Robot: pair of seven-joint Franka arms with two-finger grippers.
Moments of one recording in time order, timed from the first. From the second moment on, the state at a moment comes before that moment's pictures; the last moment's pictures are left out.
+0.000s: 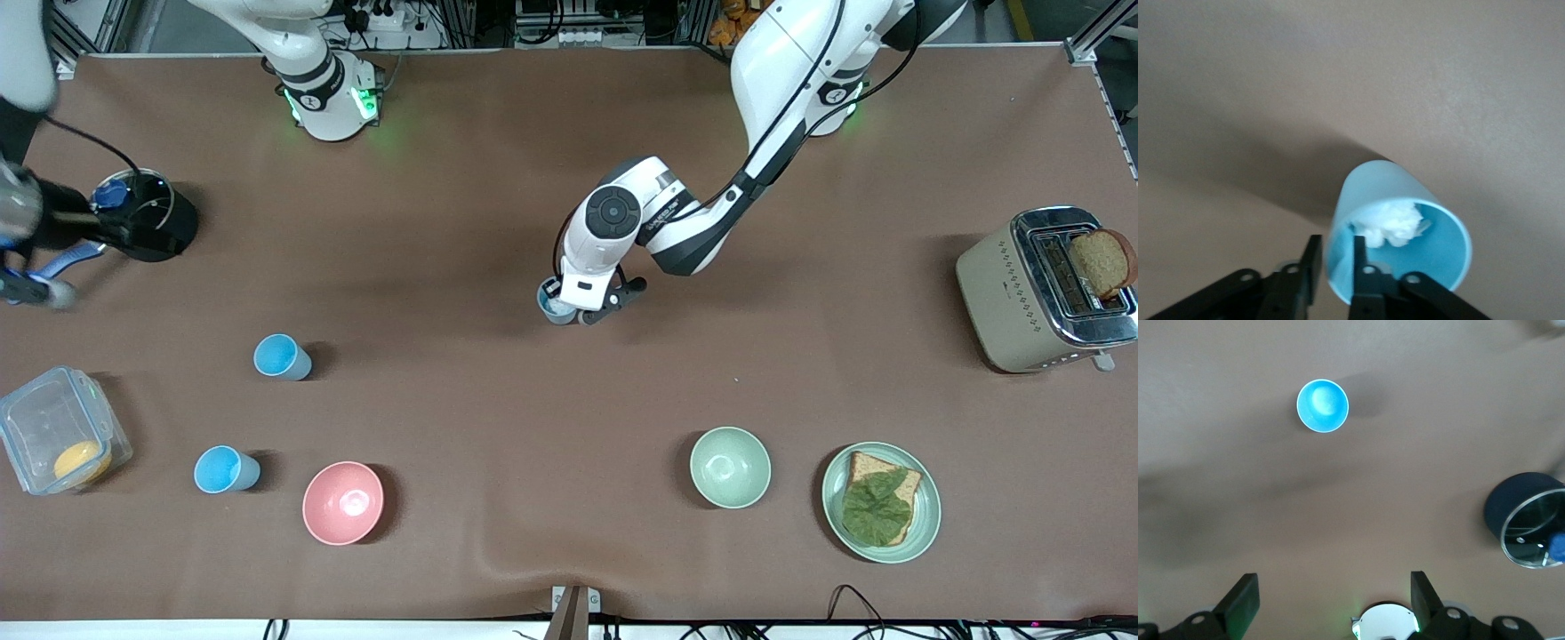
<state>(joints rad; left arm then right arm) -0.45 0.70 -0.44 -1.68 0.09 2.36 -1.44 -0.10 0.14 0.03 -1.64 0.05 1.47 0.15</state>
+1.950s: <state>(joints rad) 0.12 0.08 -0.42 -1.58 0.13 1.73 -0.72 -0.01 0.47 0.04 -1.87 0.05 2.13 0.10</state>
